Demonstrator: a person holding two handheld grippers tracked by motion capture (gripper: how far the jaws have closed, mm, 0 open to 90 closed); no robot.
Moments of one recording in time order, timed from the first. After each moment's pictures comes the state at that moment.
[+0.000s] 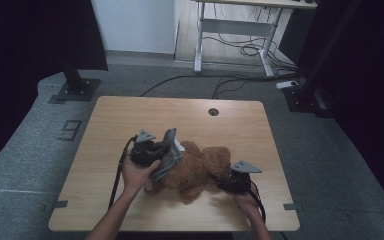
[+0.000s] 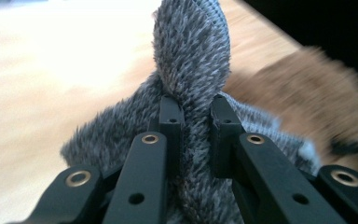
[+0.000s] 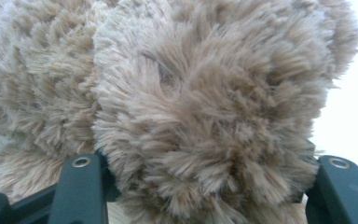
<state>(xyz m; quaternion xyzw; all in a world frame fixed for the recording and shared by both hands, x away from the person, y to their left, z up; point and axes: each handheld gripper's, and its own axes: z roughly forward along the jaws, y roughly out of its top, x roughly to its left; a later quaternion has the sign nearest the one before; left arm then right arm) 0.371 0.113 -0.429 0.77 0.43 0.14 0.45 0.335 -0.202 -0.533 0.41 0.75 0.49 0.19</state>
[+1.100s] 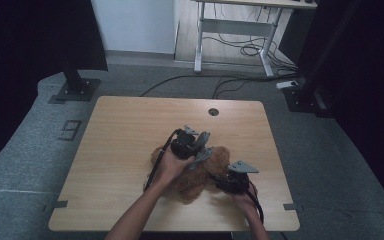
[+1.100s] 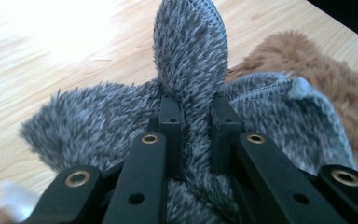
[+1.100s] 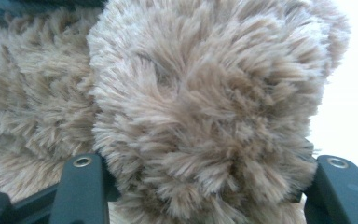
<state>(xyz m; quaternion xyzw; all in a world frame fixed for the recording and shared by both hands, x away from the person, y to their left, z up) 0.412 0.027 -0.451 0.83 0.40 0.12 0.37 0.335 -0.195 -0.533 0.42 0.75 0.46 0.20</state>
